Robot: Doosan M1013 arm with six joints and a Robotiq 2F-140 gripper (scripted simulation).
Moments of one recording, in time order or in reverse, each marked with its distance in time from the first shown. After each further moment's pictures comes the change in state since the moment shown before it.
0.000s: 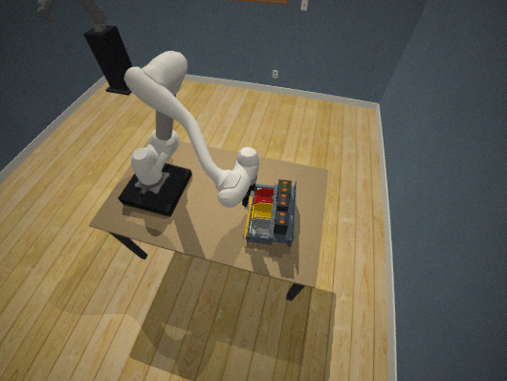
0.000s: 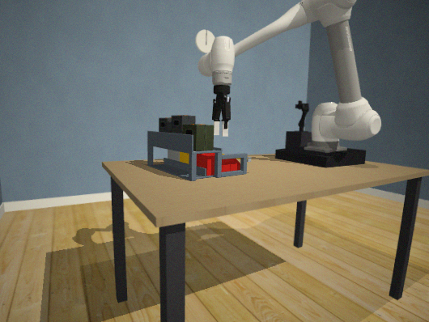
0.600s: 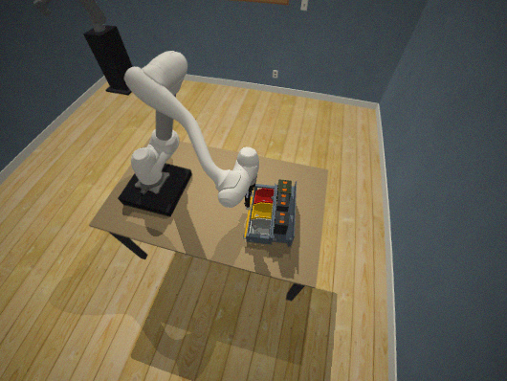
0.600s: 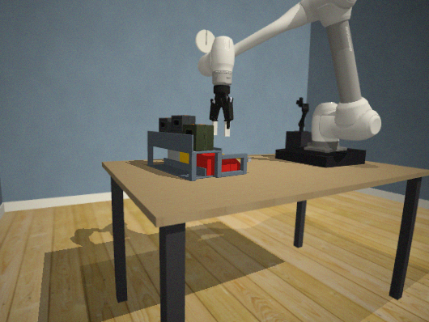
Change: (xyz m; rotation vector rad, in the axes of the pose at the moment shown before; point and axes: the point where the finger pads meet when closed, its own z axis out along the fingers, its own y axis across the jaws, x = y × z) arm 0.000 0.000 0.000 0.000 0.000 -0.231
